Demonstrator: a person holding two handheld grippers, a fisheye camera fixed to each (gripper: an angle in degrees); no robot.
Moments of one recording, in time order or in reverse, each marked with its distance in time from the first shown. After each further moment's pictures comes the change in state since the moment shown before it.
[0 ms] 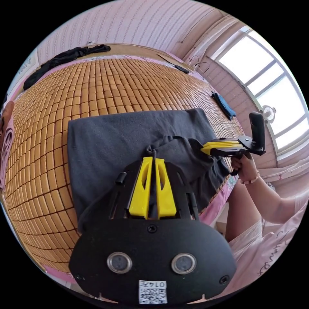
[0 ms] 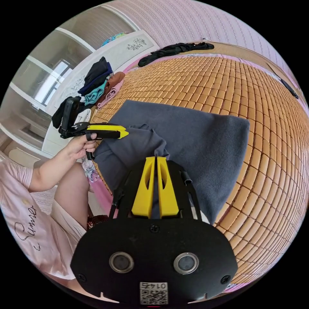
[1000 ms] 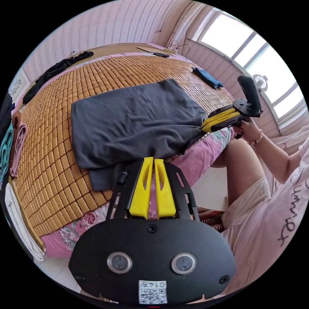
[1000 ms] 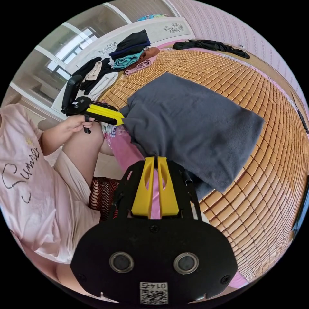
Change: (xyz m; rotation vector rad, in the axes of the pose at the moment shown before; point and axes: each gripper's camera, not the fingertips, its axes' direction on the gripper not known) left arm 0.111 0.136 0.015 -0.087 -0.090 0.153; right arm -0.118 0.029 0.012 -0.208 -0.014 -0.220
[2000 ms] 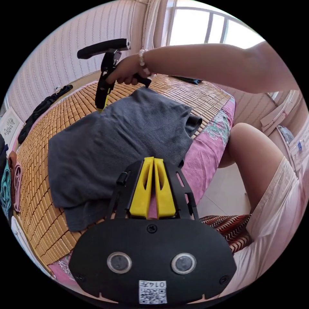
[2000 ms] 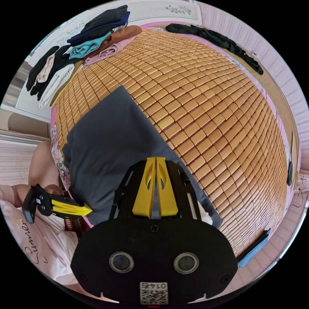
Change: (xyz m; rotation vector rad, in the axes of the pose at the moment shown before) left arm 0.125 0.034 0.103 0.185 -0.095 0.249; right arm 0.068 -0.261 0.080 -0.245 0.294 -0.044
